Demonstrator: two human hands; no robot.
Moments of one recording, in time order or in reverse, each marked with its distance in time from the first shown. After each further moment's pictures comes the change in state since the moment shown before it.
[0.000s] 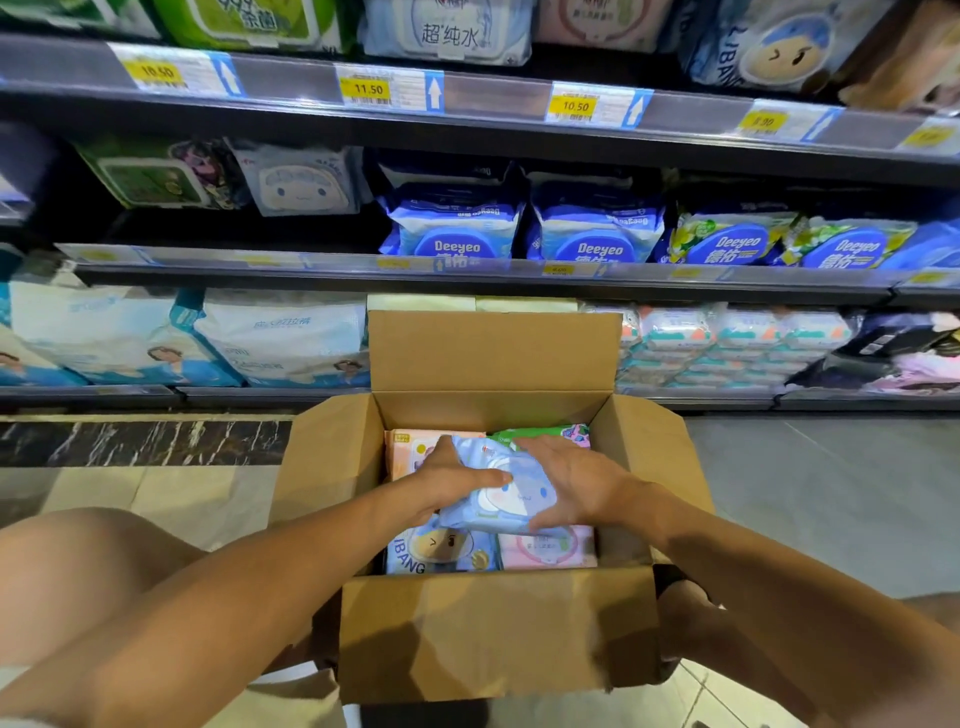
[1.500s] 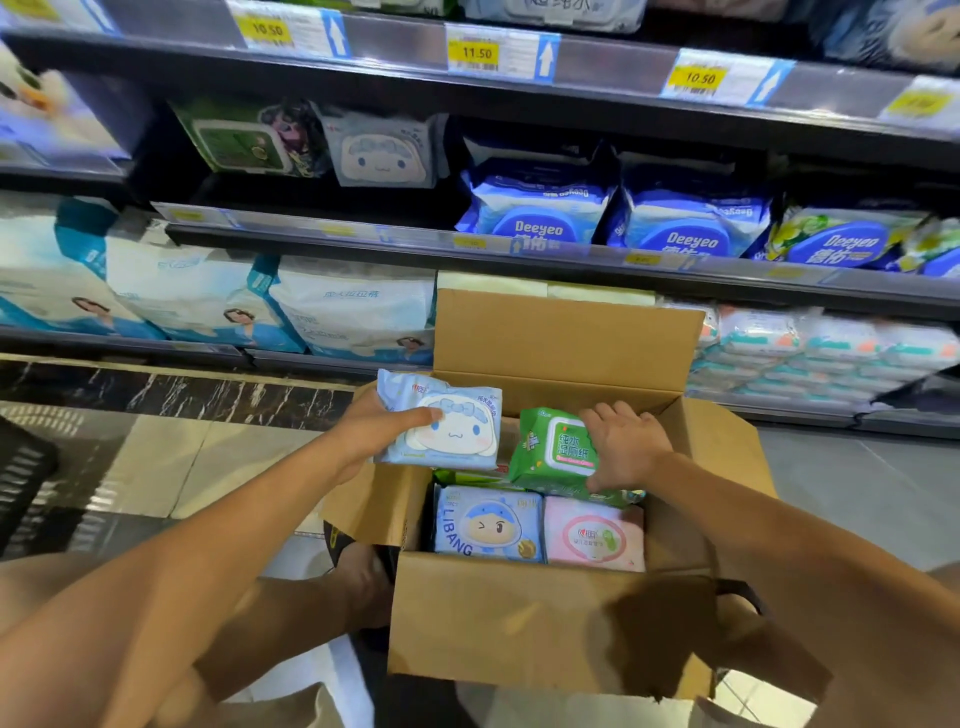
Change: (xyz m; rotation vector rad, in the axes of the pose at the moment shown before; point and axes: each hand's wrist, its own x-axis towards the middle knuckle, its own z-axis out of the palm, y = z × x) left_hand -0.062 -0.013 -0.145 -0.272 0.191 0.056; right_hand 0.063 0.007 0.001 -0.363 -0.068 0.205
